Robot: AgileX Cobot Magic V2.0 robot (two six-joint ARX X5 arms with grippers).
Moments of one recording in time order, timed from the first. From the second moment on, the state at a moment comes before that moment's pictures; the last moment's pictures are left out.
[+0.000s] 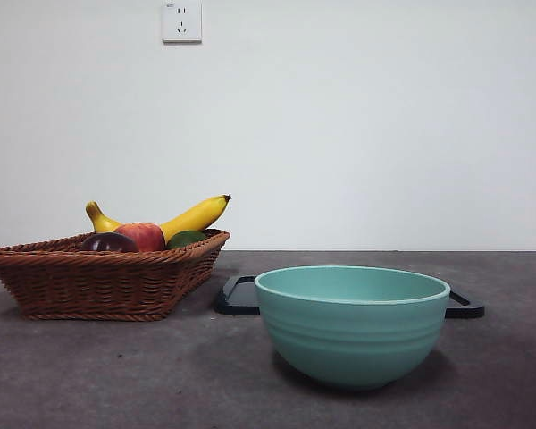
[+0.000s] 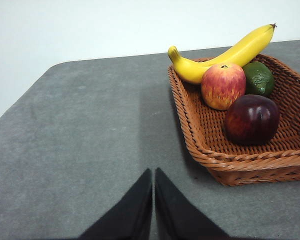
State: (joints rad) left arm 0.07 0.01 0.03 -0.18 0.10 0.11; right arm -0.07 0.05 0.05 -0.03 -0.23 -0.05
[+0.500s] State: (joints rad) left arm 0.07 0.01 0.03 -0.18 0.10 0.11; right arm -0.07 0.00 0.02 -0.16 -0.20 -0.02
